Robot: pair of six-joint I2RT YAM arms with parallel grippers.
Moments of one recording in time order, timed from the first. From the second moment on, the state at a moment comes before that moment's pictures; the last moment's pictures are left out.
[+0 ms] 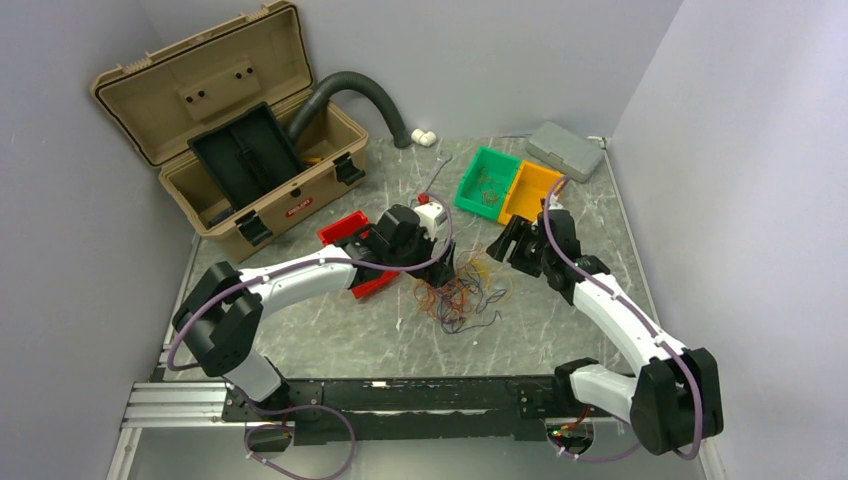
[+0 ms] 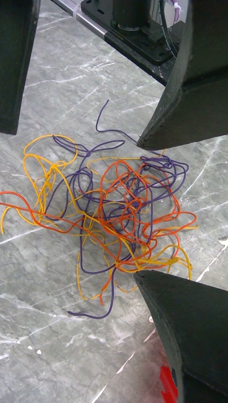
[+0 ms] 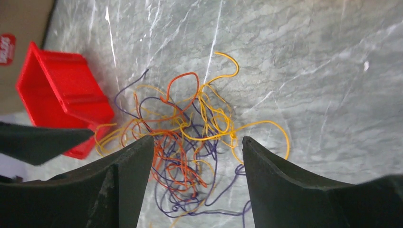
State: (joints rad) left arm -0.83 1.57 1.03 -0.09 0.16 -0.30; right arm 0.28 1.10 0.69 -0.28 -0.11 0.61
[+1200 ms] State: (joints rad) left arm -0.83 1.10 0.82 -0.15 -0.02 -0.30; right arm 0.13 1.38 0.41 0.22 -0.23 1.41
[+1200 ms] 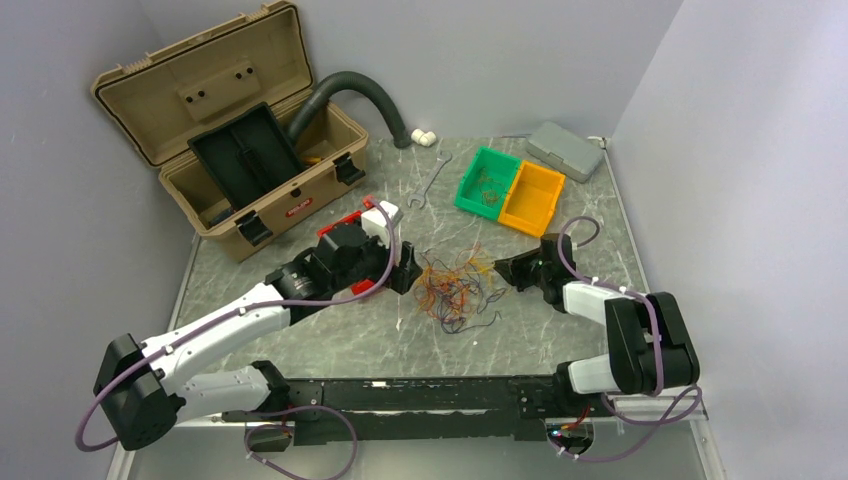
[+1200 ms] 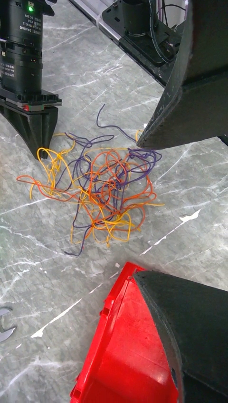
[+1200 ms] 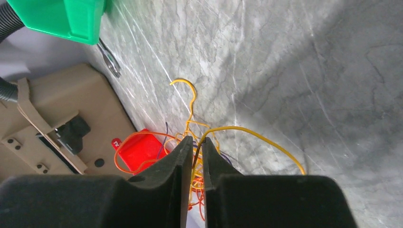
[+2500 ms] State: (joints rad) left arm -0.82 1.03 0.87 -0.16 0.03 -0.25; right arm 0.20 0.74 1.10 -0.24 -0.36 0.74
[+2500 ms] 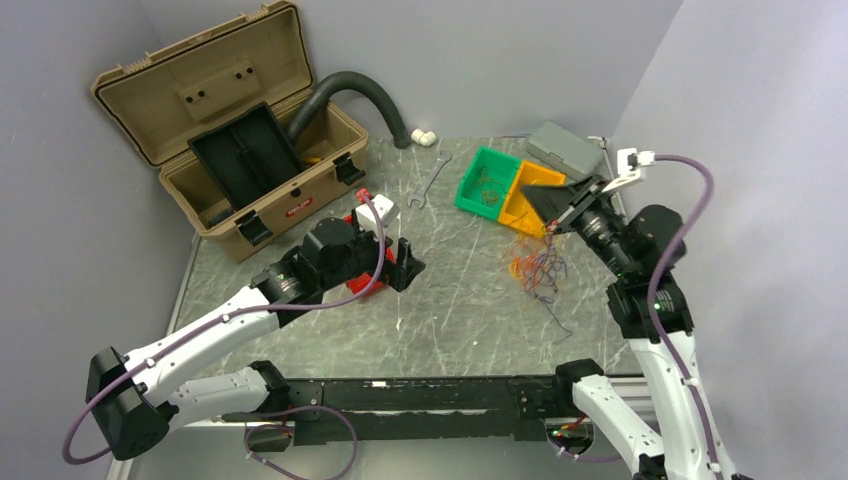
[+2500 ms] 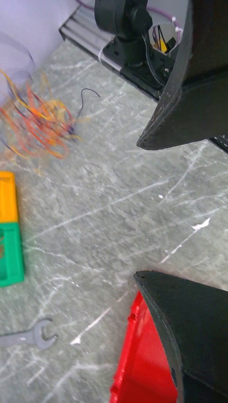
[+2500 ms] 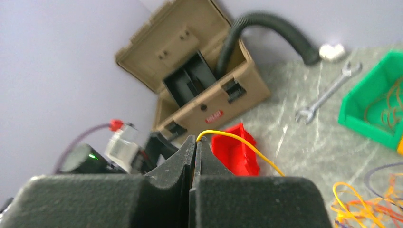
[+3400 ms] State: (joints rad) left arm -0.86 1.38 1.00 0.24 0.36 -0.25; right arm 0.32 0.78 0.85 -0.25 -0.40 0.75
